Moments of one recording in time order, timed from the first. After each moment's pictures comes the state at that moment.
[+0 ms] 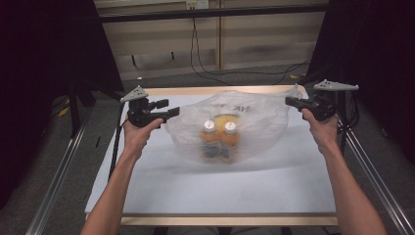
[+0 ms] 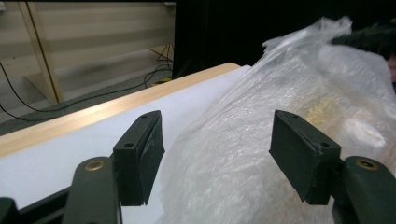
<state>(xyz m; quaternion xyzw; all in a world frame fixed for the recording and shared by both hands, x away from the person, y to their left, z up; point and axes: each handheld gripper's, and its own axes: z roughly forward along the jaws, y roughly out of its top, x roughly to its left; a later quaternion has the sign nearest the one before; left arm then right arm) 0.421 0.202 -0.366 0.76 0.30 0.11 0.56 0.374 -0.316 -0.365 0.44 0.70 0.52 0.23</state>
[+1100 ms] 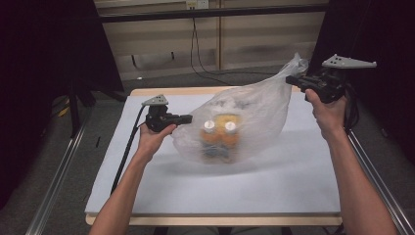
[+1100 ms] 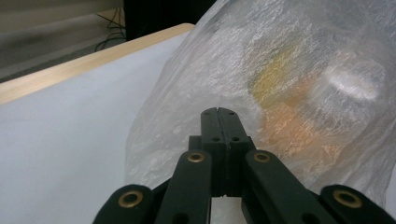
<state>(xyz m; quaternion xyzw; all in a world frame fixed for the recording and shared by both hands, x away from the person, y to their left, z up) 0.426 0.168 -0.392 0.80 0.25 0.03 0.54 0.360 -0.295 -0.285 0.40 0.68 0.56 0.26</state>
